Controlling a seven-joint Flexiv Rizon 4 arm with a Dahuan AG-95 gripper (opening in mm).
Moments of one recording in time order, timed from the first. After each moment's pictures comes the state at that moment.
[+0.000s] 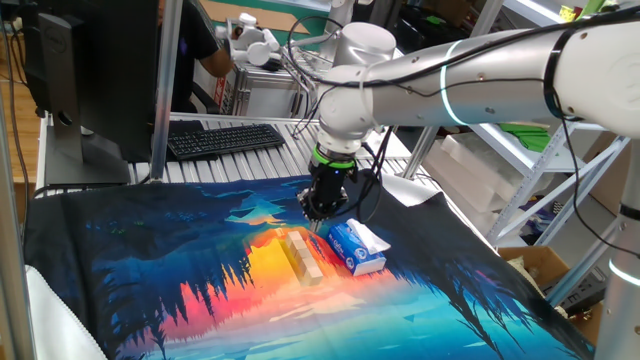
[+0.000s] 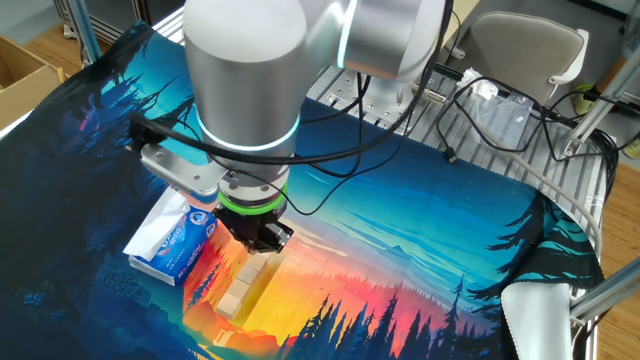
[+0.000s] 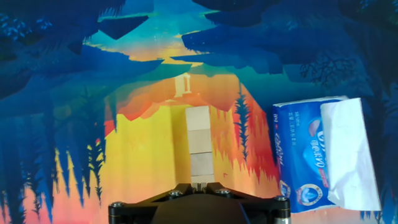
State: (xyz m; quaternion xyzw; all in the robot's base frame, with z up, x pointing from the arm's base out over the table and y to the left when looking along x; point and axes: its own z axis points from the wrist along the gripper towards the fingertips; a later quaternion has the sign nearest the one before) arm 0.628 0.020 0.116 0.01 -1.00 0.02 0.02
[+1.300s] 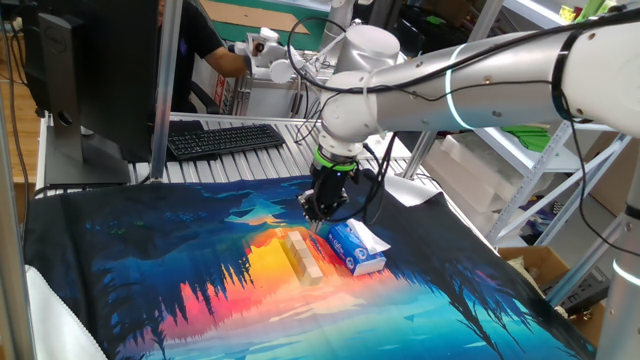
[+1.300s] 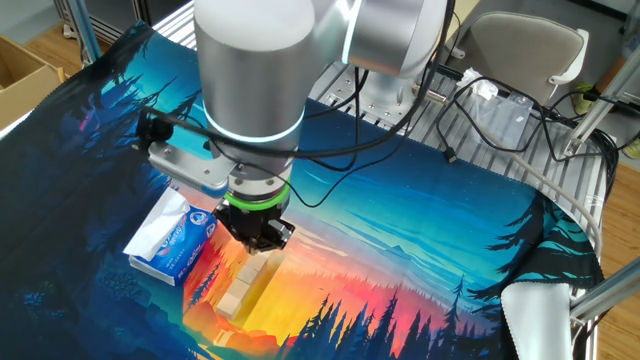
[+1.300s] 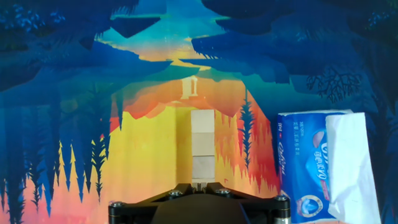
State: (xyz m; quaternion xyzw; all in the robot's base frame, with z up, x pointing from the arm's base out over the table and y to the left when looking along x) arm 0.626 0.018 0.118 0.04 -1.00 0.02 0.00
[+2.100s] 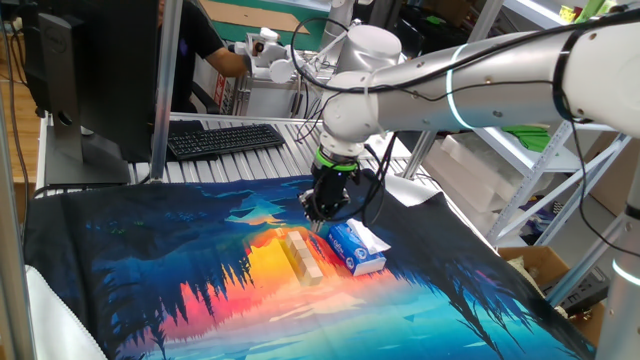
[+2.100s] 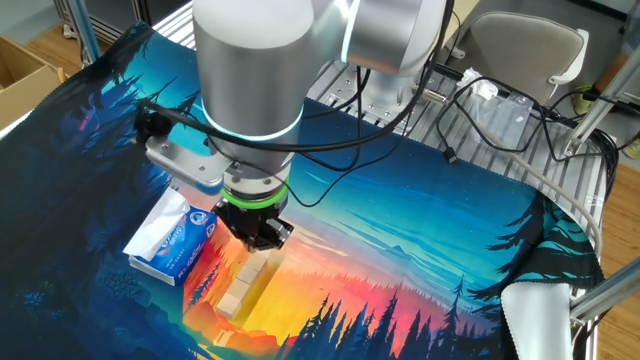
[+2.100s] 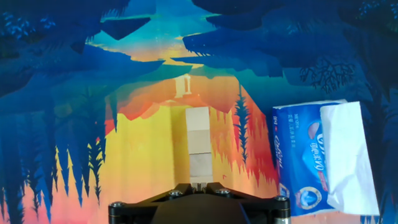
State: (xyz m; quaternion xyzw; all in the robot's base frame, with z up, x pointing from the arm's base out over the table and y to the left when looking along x) arm 0.631 0.016 0.116 0.02 -1.00 0.02 0.01
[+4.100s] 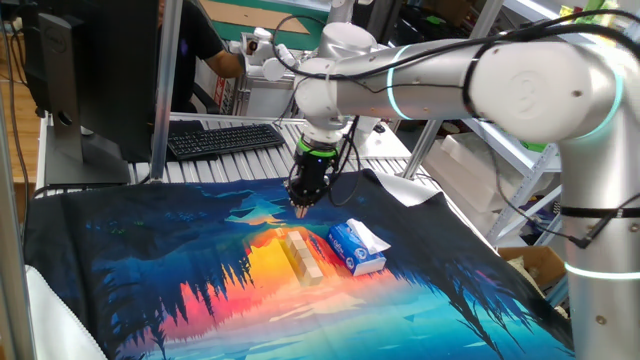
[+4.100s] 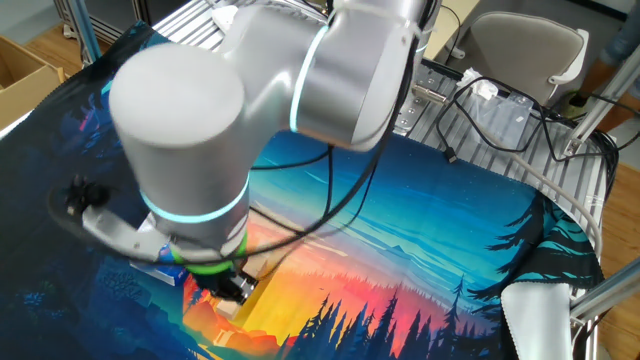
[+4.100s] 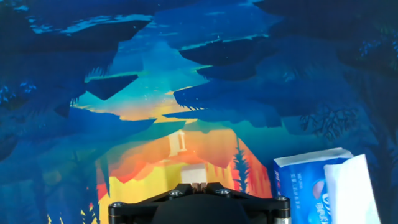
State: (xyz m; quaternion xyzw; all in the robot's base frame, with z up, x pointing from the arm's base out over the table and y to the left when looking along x) arm 0.718 0.017 0.079 -0.01 -1.00 0.01 0.03
